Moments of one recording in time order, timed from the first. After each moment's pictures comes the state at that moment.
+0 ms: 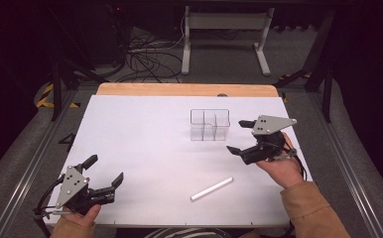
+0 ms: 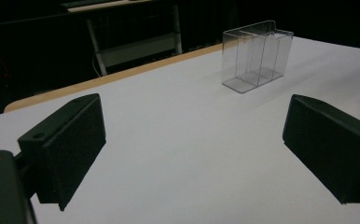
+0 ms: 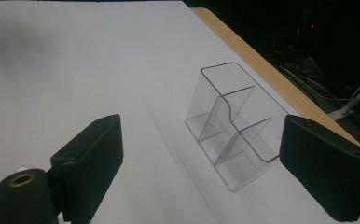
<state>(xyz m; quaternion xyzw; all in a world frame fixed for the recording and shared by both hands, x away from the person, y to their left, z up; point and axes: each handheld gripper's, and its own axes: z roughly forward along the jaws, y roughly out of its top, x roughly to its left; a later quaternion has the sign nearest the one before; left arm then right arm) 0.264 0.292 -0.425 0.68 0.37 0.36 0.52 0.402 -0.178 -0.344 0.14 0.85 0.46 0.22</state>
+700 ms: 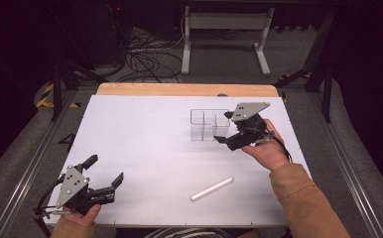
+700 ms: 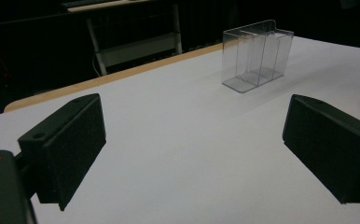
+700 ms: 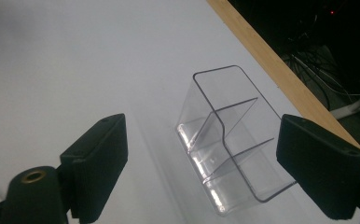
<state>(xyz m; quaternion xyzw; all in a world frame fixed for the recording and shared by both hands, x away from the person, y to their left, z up) 0.264 0.292 -0.425 0.69 0.36 0.36 0.52 0.445 -0.141 -0.342 0.12 0.88 0.41 0.21</state>
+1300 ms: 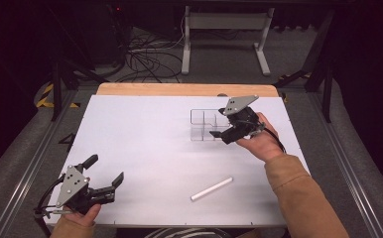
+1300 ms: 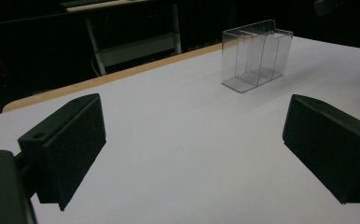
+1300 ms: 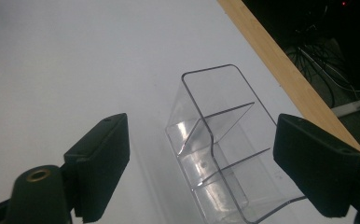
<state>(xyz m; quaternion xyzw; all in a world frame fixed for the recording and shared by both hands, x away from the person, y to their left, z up) 0.265 0.292 -0.425 0.69 0.36 0.35 0.52 0.469 -0.127 -0.344 0.11 0.89 0.39 0.21</state>
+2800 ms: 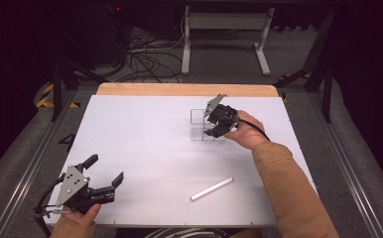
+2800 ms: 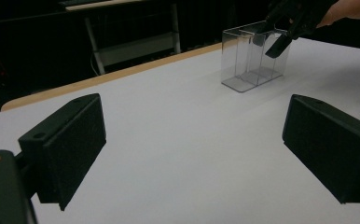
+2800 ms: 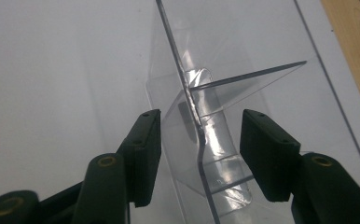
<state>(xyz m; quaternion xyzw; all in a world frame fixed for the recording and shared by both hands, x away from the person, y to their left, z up) 0.266 0.293 -0.426 0.69 0.37 0.35 0.52 0.526 -0.086 -0.389 0.07 0.95 0.24 0.17</state>
